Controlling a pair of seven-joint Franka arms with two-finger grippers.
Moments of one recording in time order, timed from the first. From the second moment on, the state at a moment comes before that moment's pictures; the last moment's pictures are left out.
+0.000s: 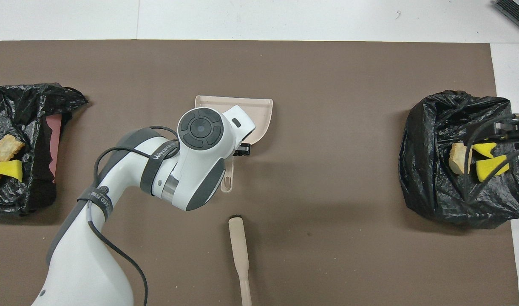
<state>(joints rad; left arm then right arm) -0.72 0.35 0.16 -1.76 -0.03 2.19 -0.40 -0.03 0.00 0.00 -1.56 -0.05 1.55 0.07</state>
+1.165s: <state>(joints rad) -0.35 -0.07 0.29 -1.72 0.04 1.78 0.11 -0.03 0.00 0.00 -1.56 -0.05 1.55 0.07</state>
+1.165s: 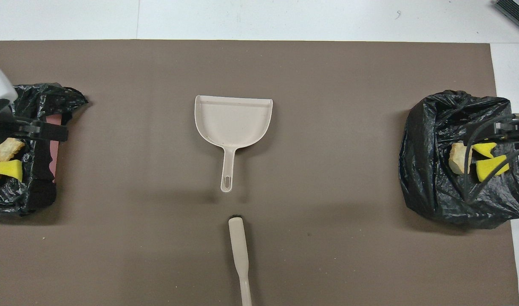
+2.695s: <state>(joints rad) -0.23 -0.04 0.29 -1.58 0.00 1.63 0.29 -0.03 0.00 0.00 -1.56 -0.05 1.55 0.07</state>
